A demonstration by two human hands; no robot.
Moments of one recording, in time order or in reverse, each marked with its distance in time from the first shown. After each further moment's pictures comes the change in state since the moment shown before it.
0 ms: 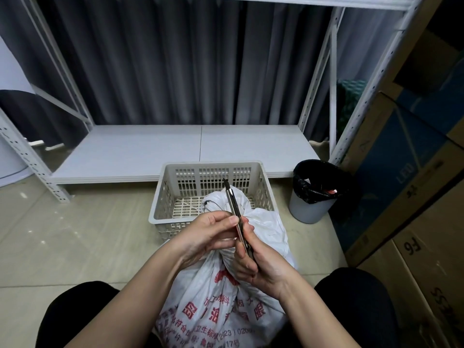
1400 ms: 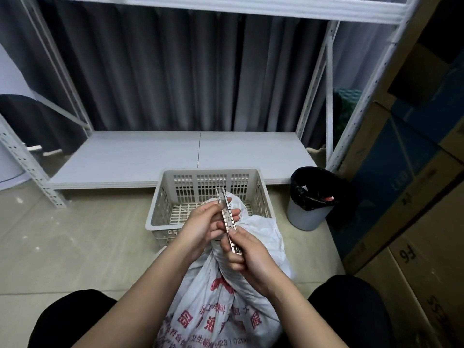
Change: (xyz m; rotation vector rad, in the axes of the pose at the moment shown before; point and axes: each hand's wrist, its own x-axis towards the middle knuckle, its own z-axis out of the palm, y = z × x) left_hand 0.026 0.009 0.005 -0.103 0.258 0.095; right_hand 0.019 -0.005 0.005 -0.004 0.003 -0.160
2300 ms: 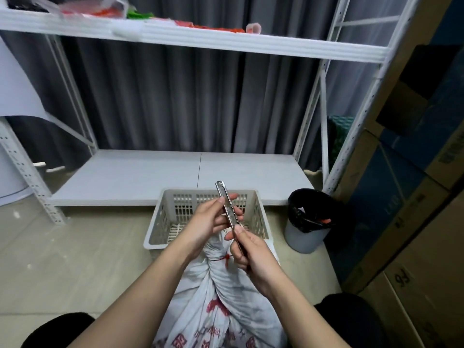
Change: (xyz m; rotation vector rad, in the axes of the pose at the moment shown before) left_hand 0.000 0.036 0.021 0.171 -0.072 0.236; right_hand 0.007 -0.028 -0.004 -0.217 0.055 -0.199
